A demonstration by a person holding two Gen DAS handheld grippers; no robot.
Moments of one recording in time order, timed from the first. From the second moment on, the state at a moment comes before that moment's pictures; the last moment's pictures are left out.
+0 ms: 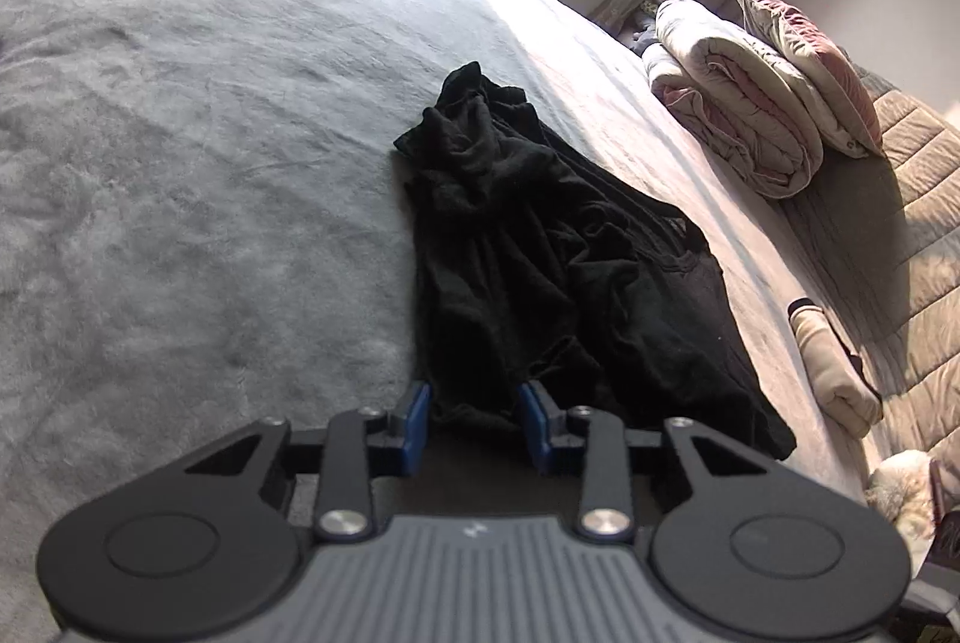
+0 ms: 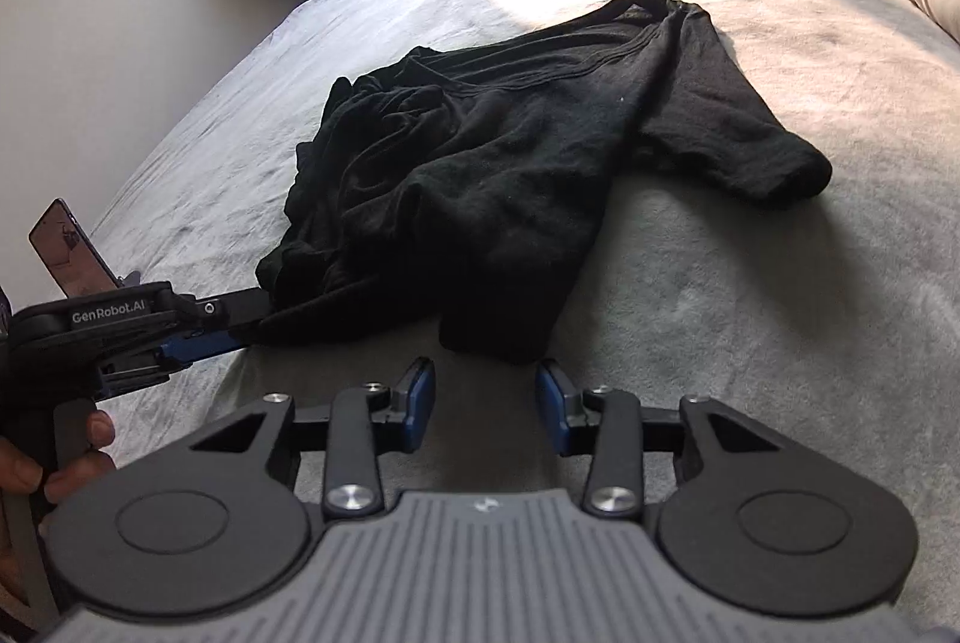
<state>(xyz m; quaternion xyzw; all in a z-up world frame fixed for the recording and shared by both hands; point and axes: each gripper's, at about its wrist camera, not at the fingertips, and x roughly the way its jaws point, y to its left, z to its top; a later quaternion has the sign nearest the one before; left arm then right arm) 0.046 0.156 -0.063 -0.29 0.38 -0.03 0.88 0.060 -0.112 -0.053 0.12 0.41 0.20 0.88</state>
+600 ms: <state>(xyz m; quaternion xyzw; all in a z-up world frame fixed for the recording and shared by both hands) 0.017 0.189 -0.034 -0.31 0.33 -0.05 0.89 0.061 -0.199 0.000 0.23 0.32 0.13 0.91</state>
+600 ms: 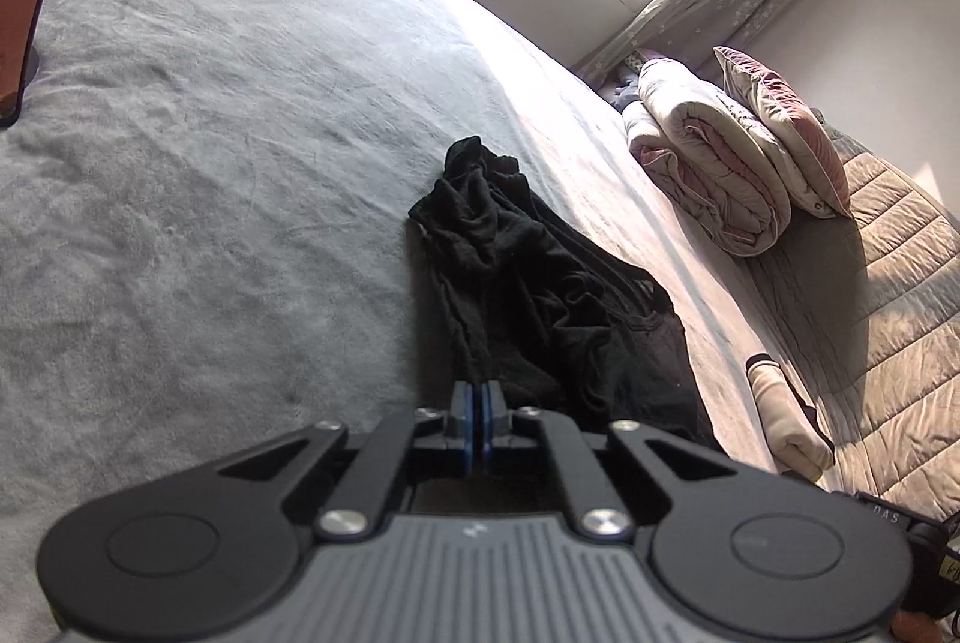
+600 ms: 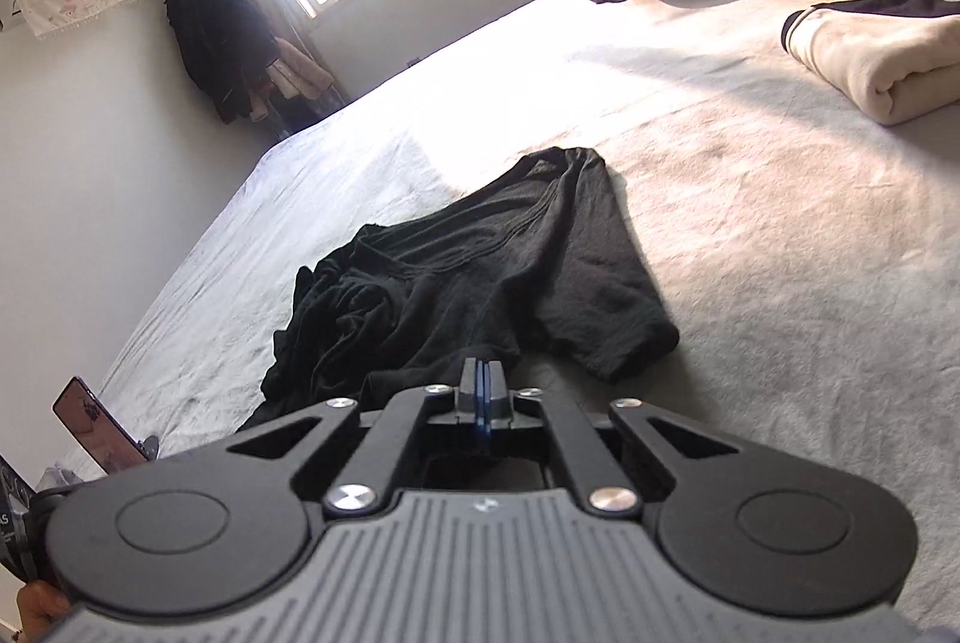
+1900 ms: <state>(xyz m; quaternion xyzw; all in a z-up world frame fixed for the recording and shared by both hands) 0.004 0.182 -0.023 -0.22 0.35 -0.09 0.91 0.075 -0.159 -0.020 0.12 0.37 0.17 0.90</state>
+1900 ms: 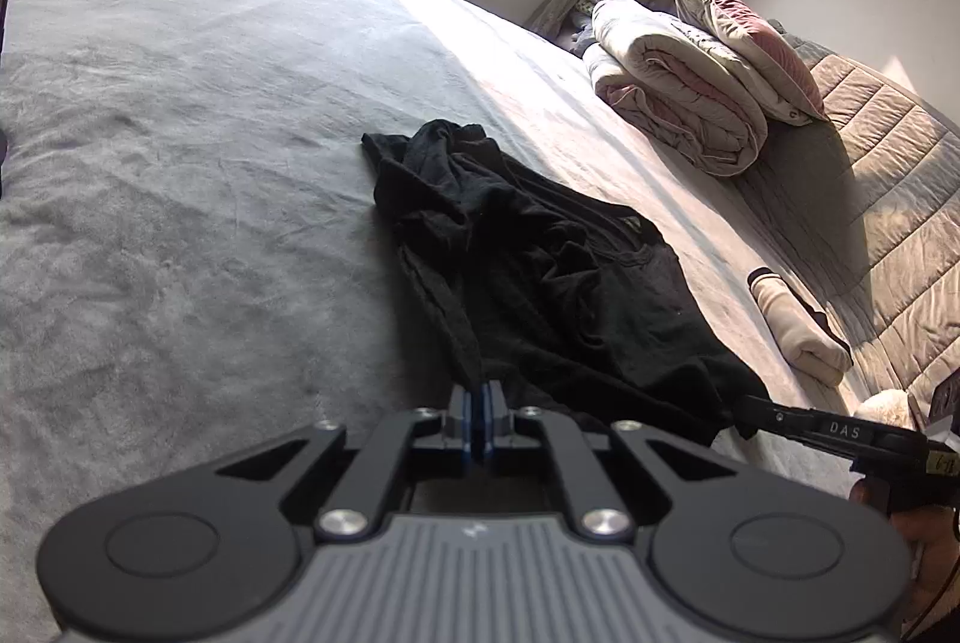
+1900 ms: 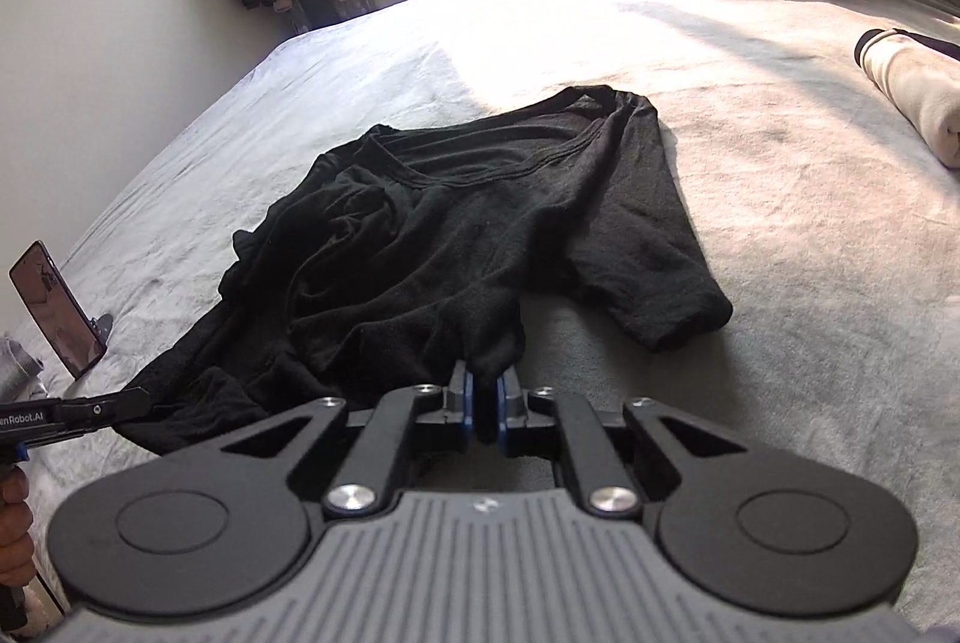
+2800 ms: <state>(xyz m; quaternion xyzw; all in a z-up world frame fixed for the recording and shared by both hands) -0.069 0.143 0.020 -0.19 0.34 -0.32 0.86 0.042 -0.217 0.018 0.18 0.37 0.17 0.89</state>
